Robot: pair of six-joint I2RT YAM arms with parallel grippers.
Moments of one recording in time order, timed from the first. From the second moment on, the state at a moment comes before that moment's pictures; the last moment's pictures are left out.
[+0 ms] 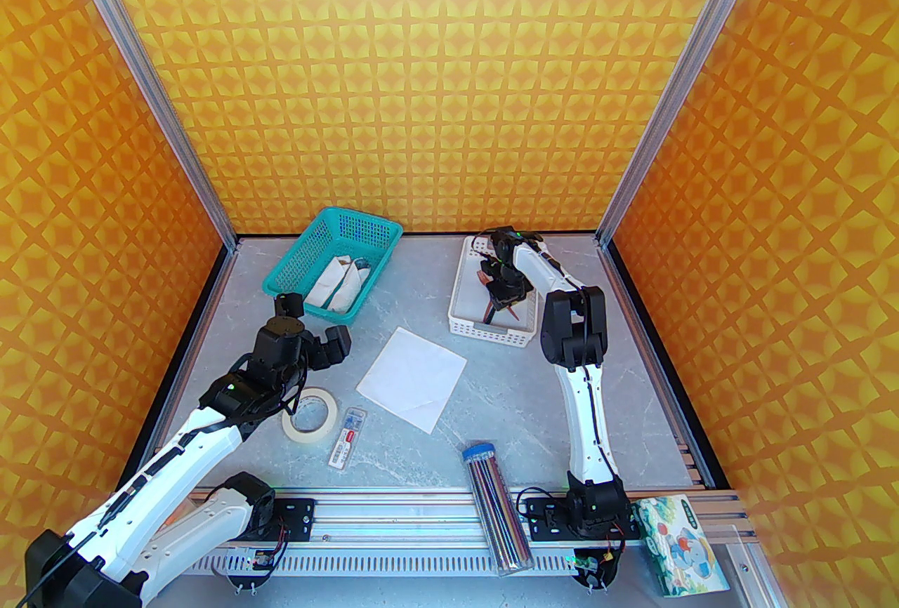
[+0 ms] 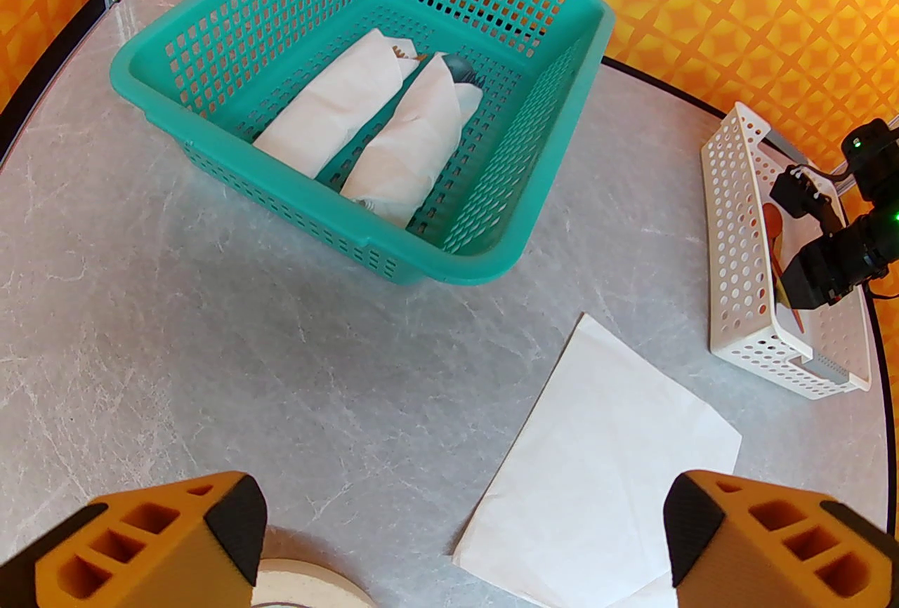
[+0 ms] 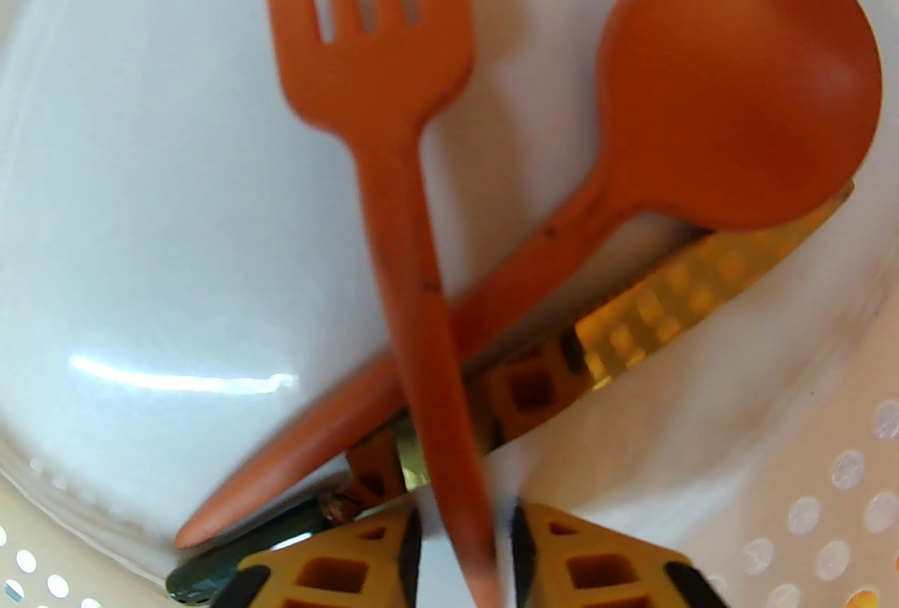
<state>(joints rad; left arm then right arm) -0.45 0.93 0.73 -0.43 -0.20 -0.55 0.16 2.48 2.19 -1.22 0.06 -0.25</state>
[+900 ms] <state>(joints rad) -0.45 0.92 0.73 -0.44 -0.20 -0.55 0.16 2.26 2.04 -1.13 -0.01 -0.19</state>
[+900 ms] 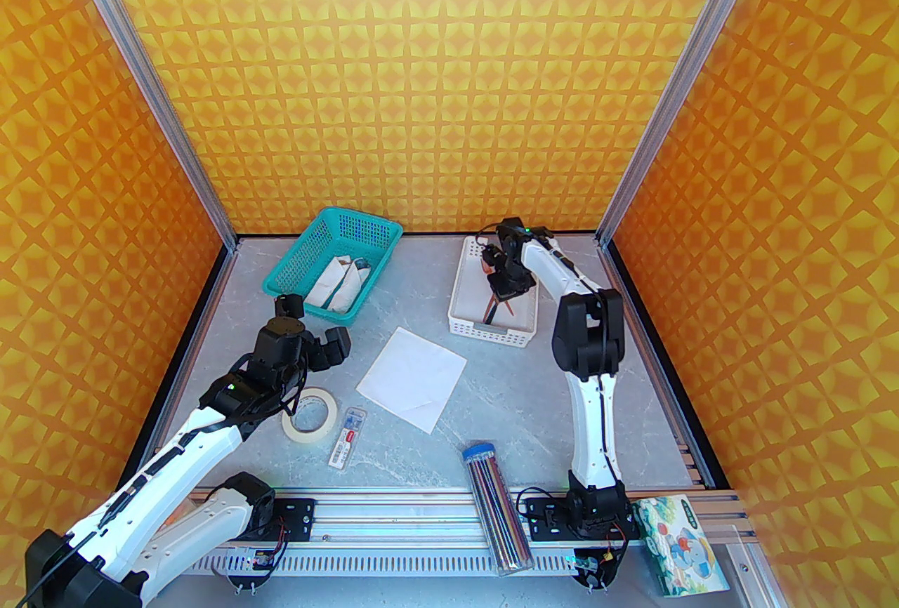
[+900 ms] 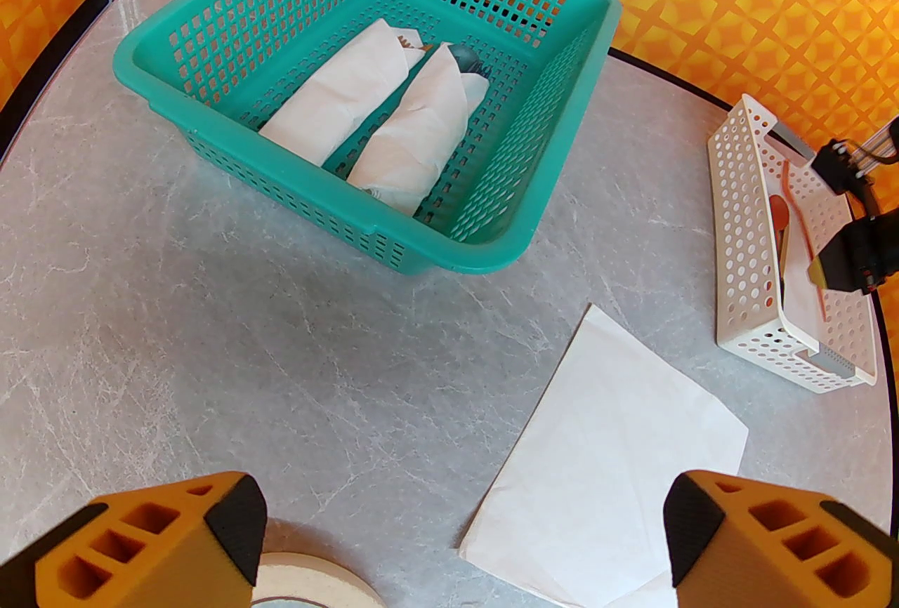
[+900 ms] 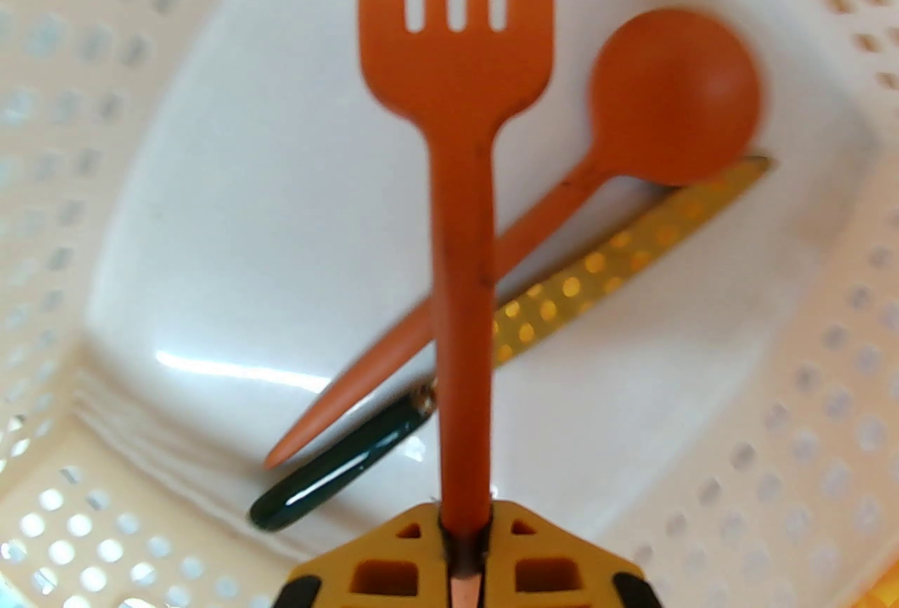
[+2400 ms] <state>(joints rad) -0.38 0.74 0.71 -0.44 -0.21 -0.47 0.69 1.60 1.34 -0.80 -0.23 0.51</state>
